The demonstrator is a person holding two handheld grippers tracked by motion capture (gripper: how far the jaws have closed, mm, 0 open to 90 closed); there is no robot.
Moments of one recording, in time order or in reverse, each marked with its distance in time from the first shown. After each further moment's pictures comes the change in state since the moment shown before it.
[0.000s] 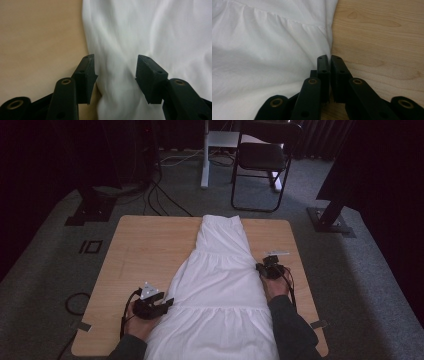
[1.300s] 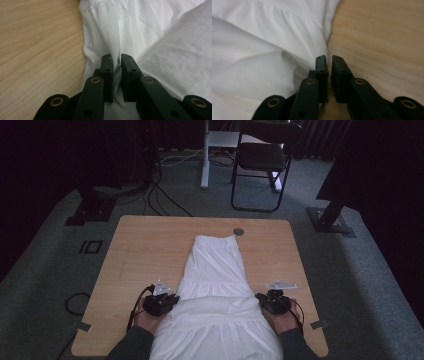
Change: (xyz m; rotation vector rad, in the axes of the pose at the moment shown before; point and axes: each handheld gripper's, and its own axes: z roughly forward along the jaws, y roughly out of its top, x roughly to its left) left arm -0.012 0.000 0.030 0.100 -0.060 0.079; right arm 0.047 -0.081 -0.081 -0.004 0.130 -0.064
